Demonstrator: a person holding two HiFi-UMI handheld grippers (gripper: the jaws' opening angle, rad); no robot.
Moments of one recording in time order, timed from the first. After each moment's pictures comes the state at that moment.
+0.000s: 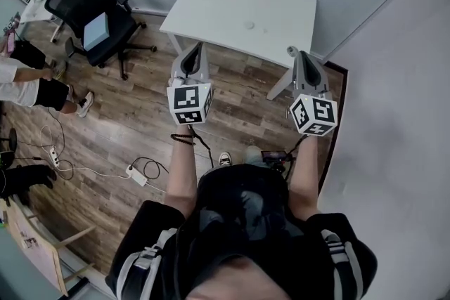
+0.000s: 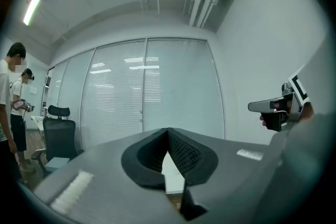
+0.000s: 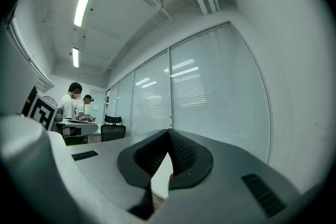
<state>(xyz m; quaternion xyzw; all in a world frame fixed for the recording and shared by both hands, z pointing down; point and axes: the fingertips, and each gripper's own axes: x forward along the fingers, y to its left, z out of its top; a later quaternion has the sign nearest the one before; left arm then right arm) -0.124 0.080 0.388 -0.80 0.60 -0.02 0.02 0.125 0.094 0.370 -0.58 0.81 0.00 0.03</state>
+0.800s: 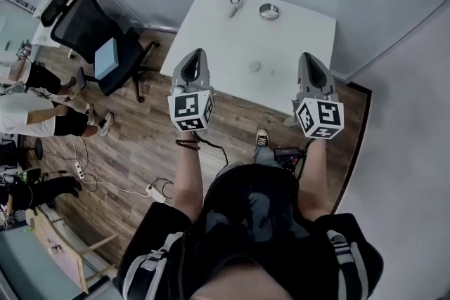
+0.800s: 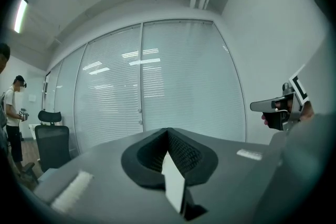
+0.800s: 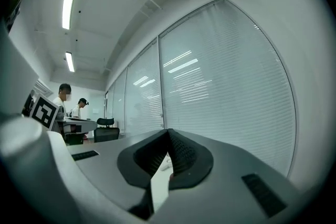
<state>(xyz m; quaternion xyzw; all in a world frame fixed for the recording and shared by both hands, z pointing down) -0.087 -0.155 0.392 -0.78 0.62 -0.06 0.03 0.172 -0.153 0.393 -0.56 0.83 -0.03 0.03</state>
